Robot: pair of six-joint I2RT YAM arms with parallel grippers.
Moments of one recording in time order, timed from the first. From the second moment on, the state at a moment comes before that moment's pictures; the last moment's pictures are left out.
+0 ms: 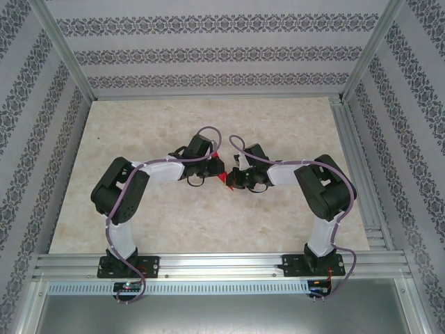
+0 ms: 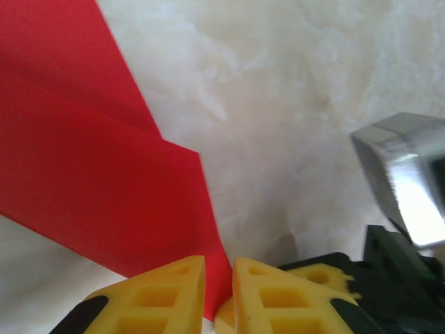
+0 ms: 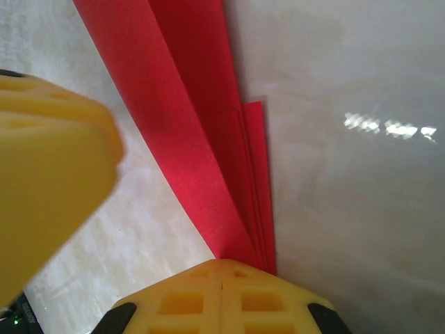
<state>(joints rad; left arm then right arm) -0.59 1.88 1.09 -0.09 0.32 -0.71 0.51 1.86 0.88 -0.01 -0.55 0.59</state>
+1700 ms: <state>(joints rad) -0.36 1.87 1.27 -0.28 0.04 -0.59 0.51 1.73 0.87 -0.11 -0.49 0.61</state>
